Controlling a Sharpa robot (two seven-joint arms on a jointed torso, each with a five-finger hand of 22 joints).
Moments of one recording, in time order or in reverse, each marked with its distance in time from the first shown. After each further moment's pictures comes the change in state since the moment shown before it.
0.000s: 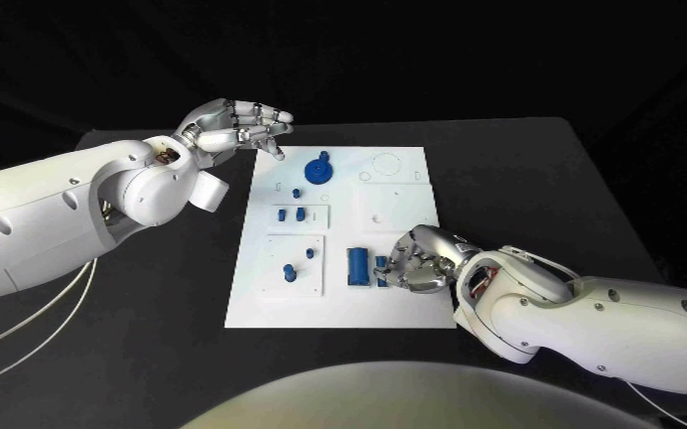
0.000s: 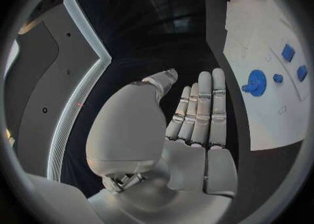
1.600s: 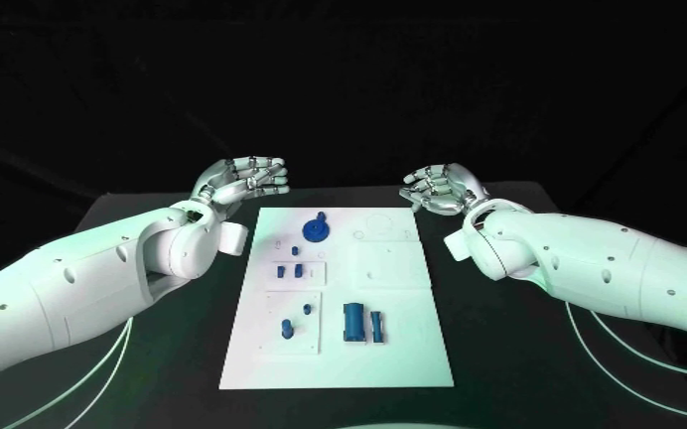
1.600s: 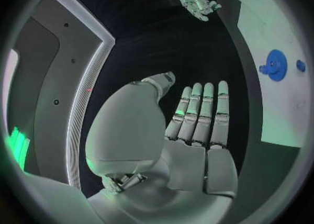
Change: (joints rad) left arm -0.071 0.156 -0.003 -0.186 0.169 -0.189 0.139; left_hand -0.006 -0.007 0.018 0.087 0.000 -0.006 -0.006 -0.014 -0.042 0.091 0.019 -0.239 -0.049 -0.239 0.075 -0.461 -0.184 0.000 -0.118 0.096 -0.498 -0.299; right arm 0.193 0.203 0.018 -0.617 0.869 -0.050 0.730; right_hand 0.273 -0.004 0.037 -0.071 -0.060 -0.275 0.151 -0.184 -0.120 -0.509 0.153 -1.186 -0.821 -0.436 0.175 -1.133 -0.827 0.101 -0.490 0.174 -1.216 -0.576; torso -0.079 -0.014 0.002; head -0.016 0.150
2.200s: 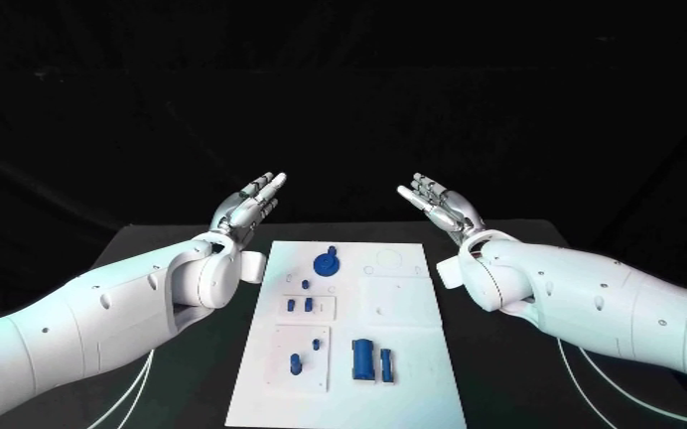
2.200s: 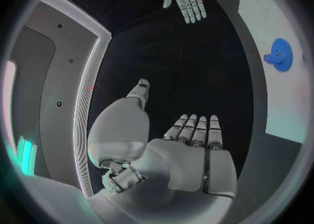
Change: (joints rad) left arm -0.022 0.045 0.003 -0.022 0.040 -0.106 0.031; left_hand -0.525 0.162 -0.401 -0.164 -0.124 -0.608 -0.157 -0.241 -0.160 -0.691 -0.161 -0.265 -0.050 -0.570 -0.133 -0.460 -0.134 -0.133 -0.601 -0.230 -0.223 -0.134; right arm -0.024 0.047 0.039 -0.023 0.163 0.066 0.127; right_hand -0.597 0.186 -0.369 -0.181 -0.182 -0.602 -0.149 -0.269 -0.356 -0.759 -0.096 -0.260 -0.449 -0.832 -0.067 -0.384 -0.414 -0.121 -0.799 -0.149 -0.058 -0.639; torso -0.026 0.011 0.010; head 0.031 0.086
